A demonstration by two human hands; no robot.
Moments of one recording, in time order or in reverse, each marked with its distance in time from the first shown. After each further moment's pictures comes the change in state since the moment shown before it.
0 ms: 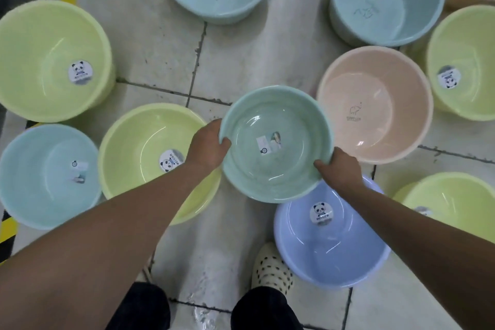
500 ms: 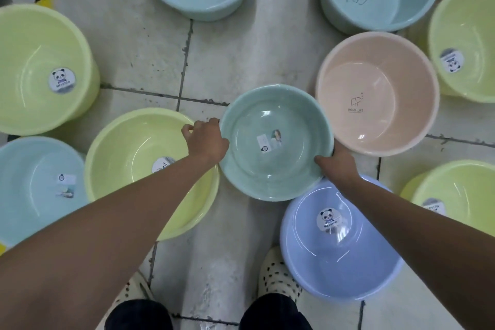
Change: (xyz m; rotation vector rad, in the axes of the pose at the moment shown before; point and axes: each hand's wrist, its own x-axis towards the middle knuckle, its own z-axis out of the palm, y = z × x) left_hand 0.038 -0.004 0.026 0.436 -0.032 -0.080; right_hand 0.015 0.005 0.023 0.453 0.014 0.079
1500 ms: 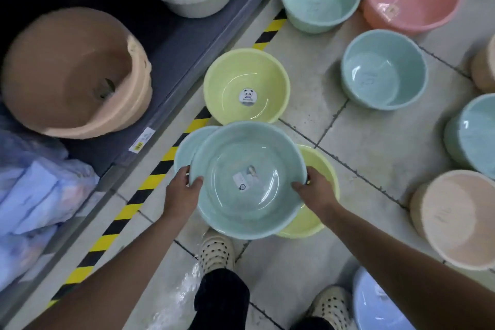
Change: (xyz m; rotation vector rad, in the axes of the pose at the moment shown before) left_hand -0.224 -0.348 -0.202 -1.006 0.321 -0.617; right_hand -0.240 -0.271 0.227 -0.369 -0.395 -0.337
